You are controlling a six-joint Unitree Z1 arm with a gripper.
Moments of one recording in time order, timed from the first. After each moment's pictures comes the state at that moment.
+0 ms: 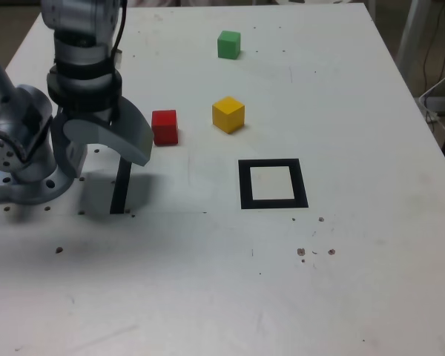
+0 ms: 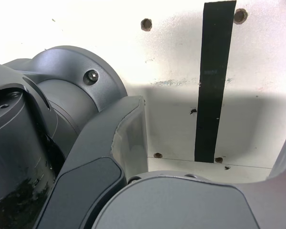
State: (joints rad) arm -0.08 1.43 -0.68 1.03 0.01 -0.08
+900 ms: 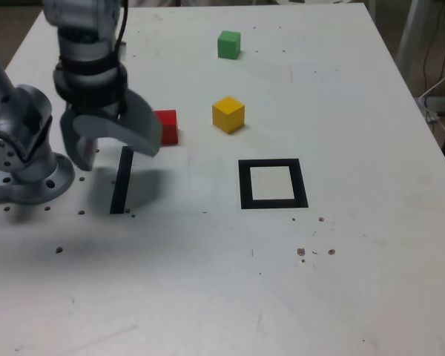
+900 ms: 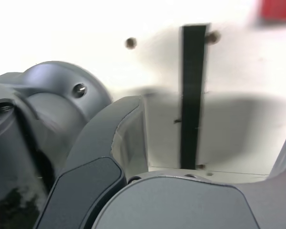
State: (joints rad) arm -0.05 1.42 -0.72 1.01 0.07 -0.08
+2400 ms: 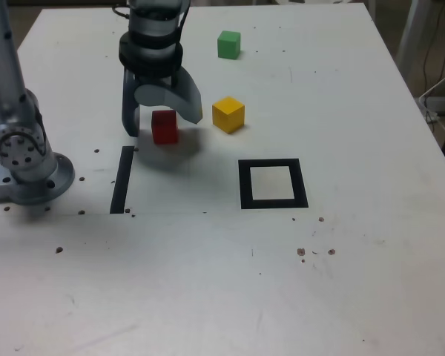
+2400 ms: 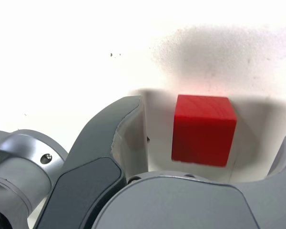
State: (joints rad) arm 0.34 1.70 -0.89 0.96 0.18 0.22
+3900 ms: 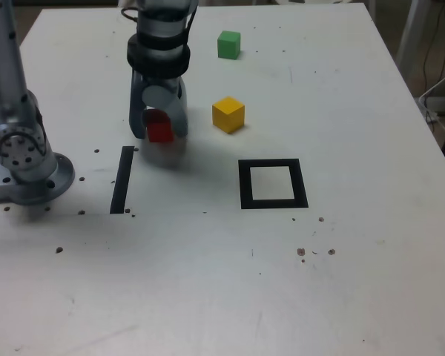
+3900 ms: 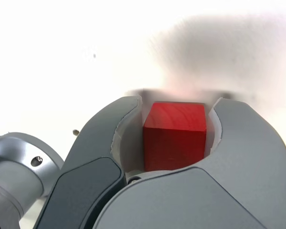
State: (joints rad) arm 0.33 1.72 -0.92 0.95 0.15 0.25
